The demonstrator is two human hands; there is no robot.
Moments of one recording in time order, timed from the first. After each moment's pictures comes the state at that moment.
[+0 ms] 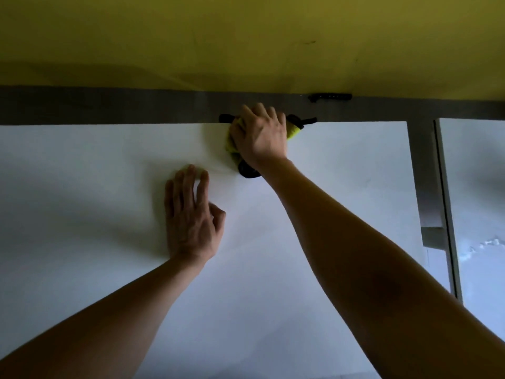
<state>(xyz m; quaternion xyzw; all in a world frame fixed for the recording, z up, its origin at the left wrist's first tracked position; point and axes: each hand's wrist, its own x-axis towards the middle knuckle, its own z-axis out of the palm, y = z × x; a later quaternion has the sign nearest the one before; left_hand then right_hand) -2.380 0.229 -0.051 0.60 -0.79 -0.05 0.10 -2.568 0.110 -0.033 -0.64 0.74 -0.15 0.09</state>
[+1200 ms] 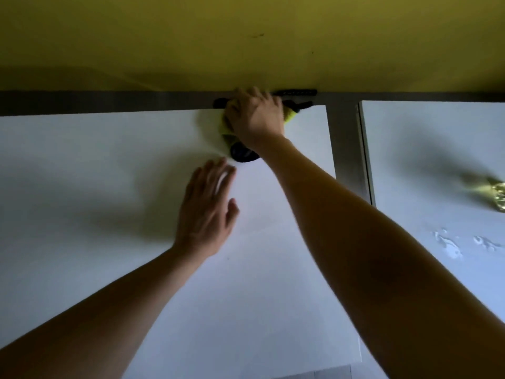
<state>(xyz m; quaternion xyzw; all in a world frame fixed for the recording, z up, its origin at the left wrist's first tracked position) -2.565 0.272 -0.033 0.46 -0.87 -0.14 0.08 -2.747 0.143 -0.037 -0.64 0.75 -0.13 0.12</state>
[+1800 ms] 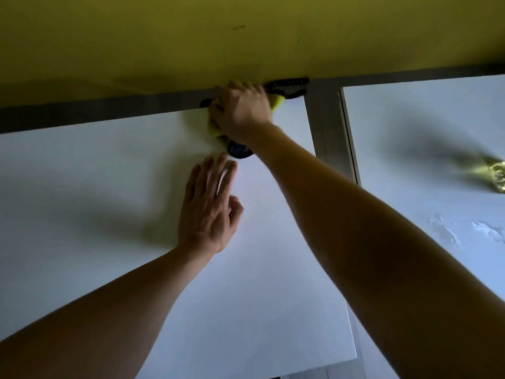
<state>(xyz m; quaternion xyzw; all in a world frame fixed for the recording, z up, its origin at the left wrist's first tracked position) -2.608 0.277 -0.039 0.47 -0.88 -0.10 0.06 -2.778 0.142 -0.033 -0.67 0.73 -0.10 0.13</state>
